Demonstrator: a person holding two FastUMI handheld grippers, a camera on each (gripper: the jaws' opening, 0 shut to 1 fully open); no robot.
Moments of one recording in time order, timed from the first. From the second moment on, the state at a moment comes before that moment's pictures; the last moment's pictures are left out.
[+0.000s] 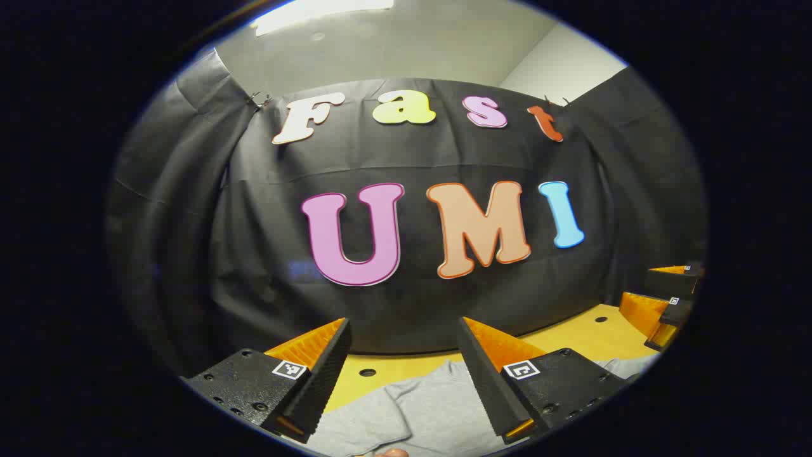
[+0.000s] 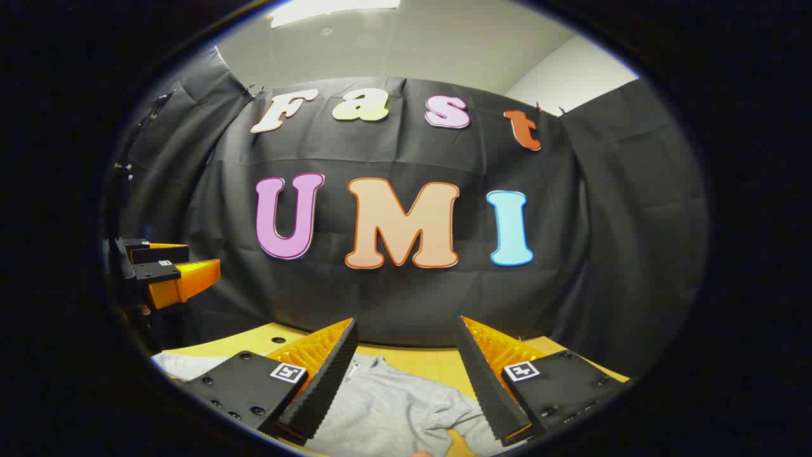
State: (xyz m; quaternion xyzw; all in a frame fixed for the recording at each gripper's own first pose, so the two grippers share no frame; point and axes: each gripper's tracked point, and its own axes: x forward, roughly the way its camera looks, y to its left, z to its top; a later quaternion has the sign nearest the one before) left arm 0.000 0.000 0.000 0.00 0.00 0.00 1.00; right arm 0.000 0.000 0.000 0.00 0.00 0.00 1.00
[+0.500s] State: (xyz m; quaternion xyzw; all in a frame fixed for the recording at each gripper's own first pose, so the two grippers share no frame) left arm 0.003 0.000 -0.005 0.00 0.01 0.03 1.00; right arm 0.019 -0.008 -0.005 0.00 0.01 0.02 1.00
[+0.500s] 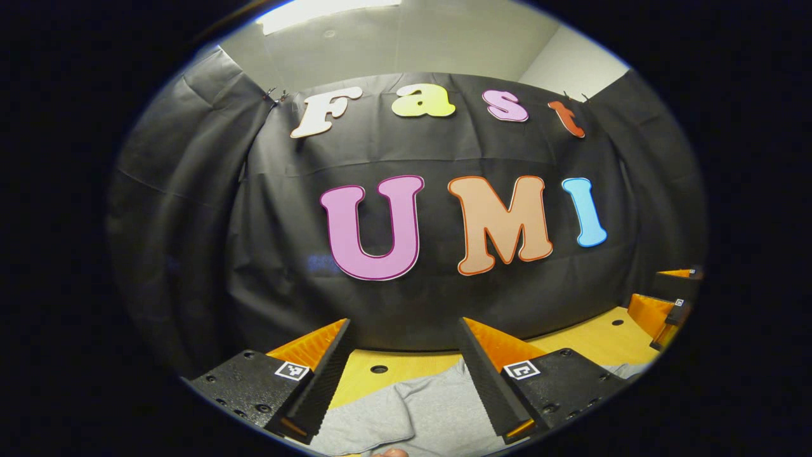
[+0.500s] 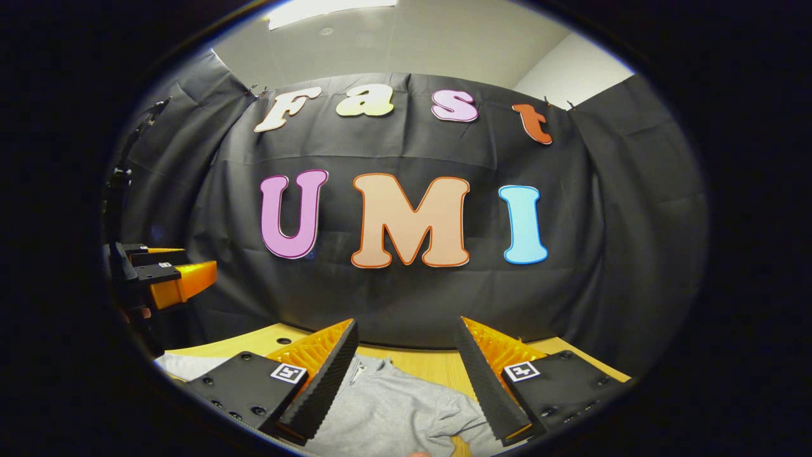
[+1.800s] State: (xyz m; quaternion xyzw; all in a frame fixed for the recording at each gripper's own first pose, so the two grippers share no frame) left arm -0.003 -0.034 -0.002 -0.01 0.01 -0.02 1.00; right arm -0.011 -0.101 -0.029 -0.05 0.07 -0.03 1.00
